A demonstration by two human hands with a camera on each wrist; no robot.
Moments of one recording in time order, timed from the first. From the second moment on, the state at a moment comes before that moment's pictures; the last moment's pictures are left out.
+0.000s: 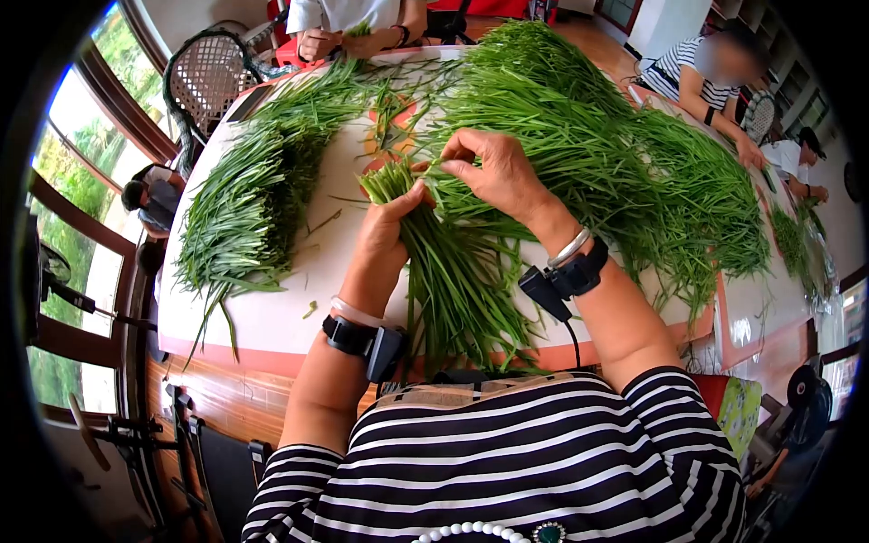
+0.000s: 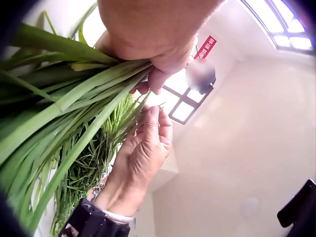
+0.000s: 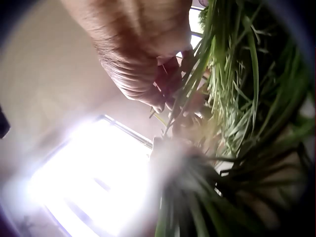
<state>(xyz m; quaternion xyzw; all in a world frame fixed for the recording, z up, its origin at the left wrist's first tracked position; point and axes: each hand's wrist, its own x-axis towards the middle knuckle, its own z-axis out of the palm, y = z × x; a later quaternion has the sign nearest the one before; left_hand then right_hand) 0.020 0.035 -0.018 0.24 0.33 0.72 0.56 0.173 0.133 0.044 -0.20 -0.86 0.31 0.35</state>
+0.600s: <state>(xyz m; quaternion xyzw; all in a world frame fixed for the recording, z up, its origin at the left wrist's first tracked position) -0.011 0.026 -0.013 0.29 0.22 0.74 0.57 0.204 0.152 0.047 -0.28 -0.70 0.41 0.51</state>
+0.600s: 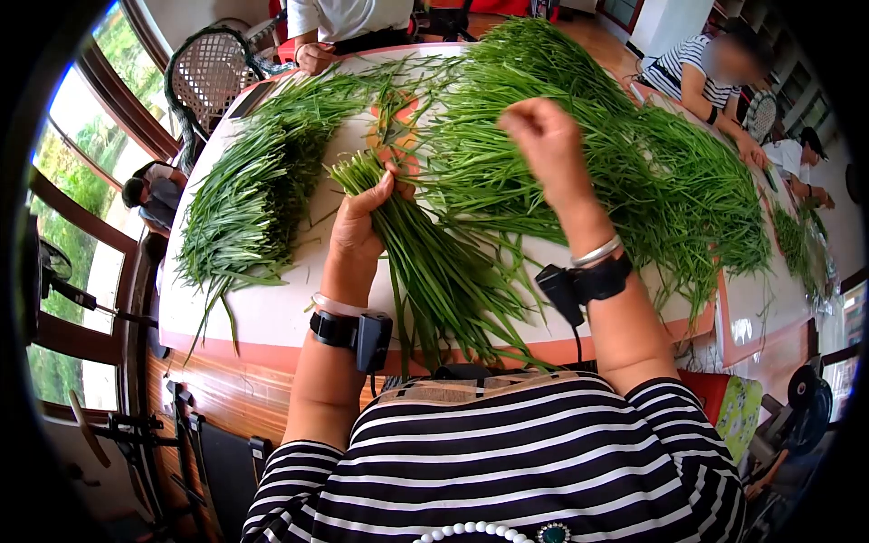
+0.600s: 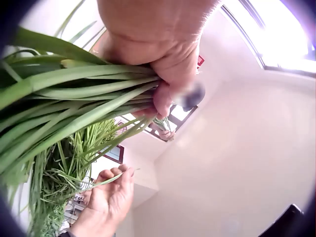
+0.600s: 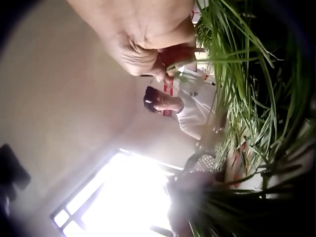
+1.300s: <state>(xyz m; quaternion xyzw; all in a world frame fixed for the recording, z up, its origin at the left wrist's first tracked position) 0.009 0.022 -0.014 0.28 0.26 0.73 0.57 0.142 0.092 0.032 -0.21 -0.79 0.32 0.47</state>
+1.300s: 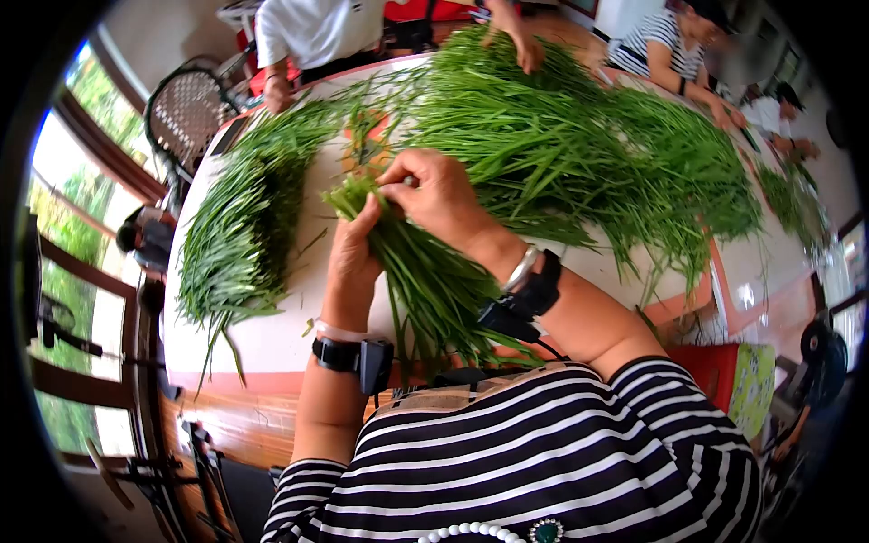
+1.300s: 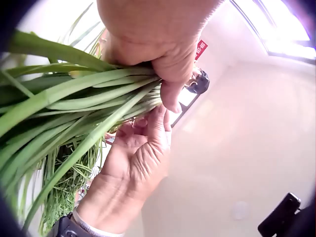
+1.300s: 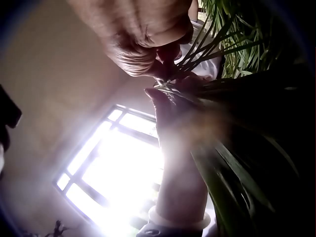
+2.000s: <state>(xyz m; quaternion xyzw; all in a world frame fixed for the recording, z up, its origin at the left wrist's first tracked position) -0.052 -0.005 0.011 0.30 -0.09 0.70 0.64 0.275 0.124 0.050 -0.30 -0.90 0.12 0.29</state>
